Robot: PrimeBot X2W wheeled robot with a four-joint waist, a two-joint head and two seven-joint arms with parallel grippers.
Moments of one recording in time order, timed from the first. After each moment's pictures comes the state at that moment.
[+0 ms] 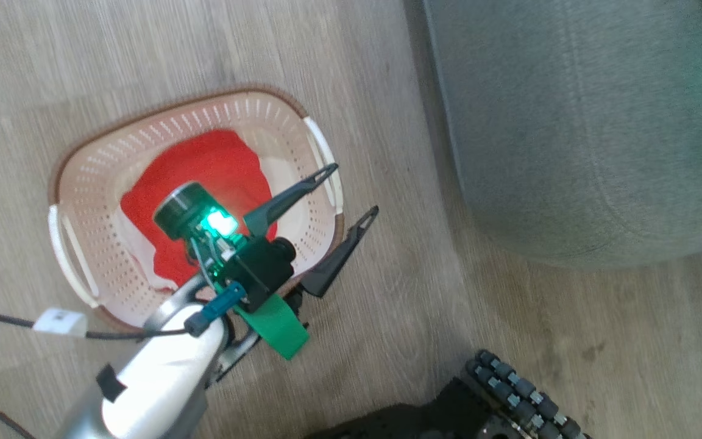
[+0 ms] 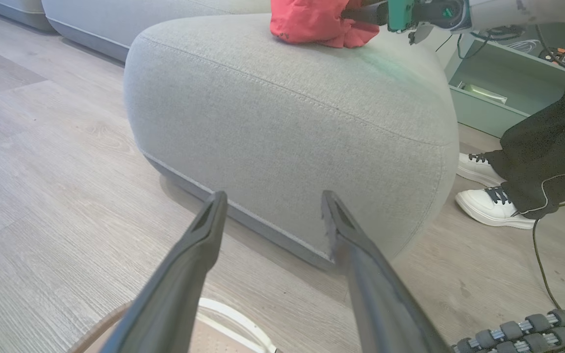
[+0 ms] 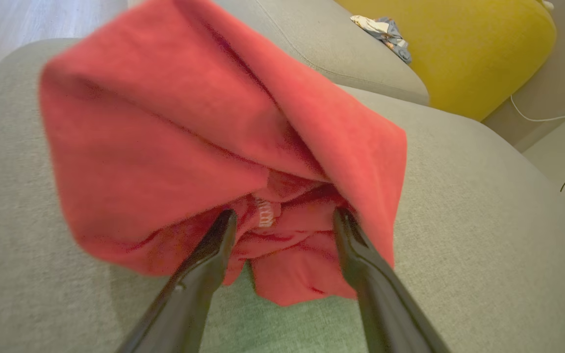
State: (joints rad) left arm -0.46 0.29 -0.66 0.06 -0.16 -0.13 -0.26; right arm -0.98 -0.26 -0.44 0.91 -0.21 0.13 -0.26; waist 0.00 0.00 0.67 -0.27
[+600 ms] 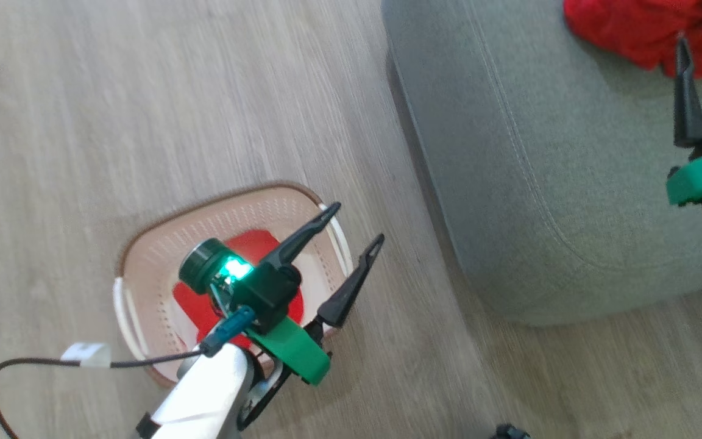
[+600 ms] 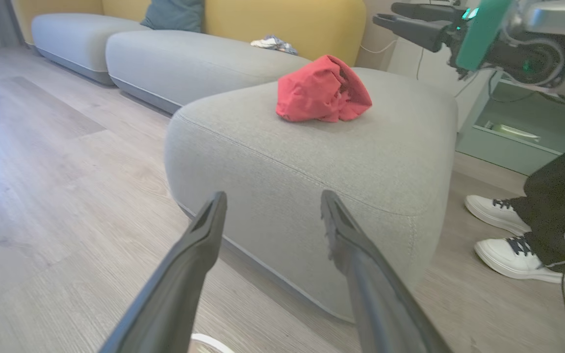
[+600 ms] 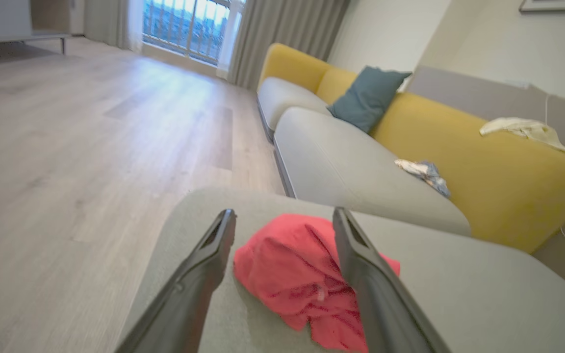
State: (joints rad) left arm -0.30 0.13 -0.55 0.12 -0.17 -0.13 -0.26; right arm -0.55 -0.33 -0.04 0.38 0.06 0.13 -0.26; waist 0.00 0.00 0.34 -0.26
